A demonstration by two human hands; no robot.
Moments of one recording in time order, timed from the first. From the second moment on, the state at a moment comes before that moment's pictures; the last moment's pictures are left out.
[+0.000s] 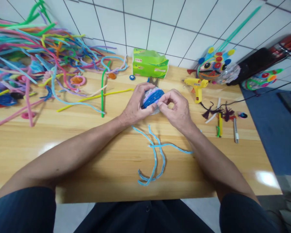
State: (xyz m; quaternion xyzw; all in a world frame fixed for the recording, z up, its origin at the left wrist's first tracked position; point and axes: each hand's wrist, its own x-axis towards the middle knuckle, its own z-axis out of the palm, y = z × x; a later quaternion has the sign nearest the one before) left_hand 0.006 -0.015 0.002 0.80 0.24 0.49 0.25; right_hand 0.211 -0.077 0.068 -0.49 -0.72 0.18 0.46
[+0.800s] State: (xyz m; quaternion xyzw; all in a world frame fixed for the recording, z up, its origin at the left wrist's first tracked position) left_hand 0.005 -0.012 0.000 0.79 0.25 0.49 0.27; right_hand 0.204 -0.081 0.060 -0.51 -0.71 0.13 0.47
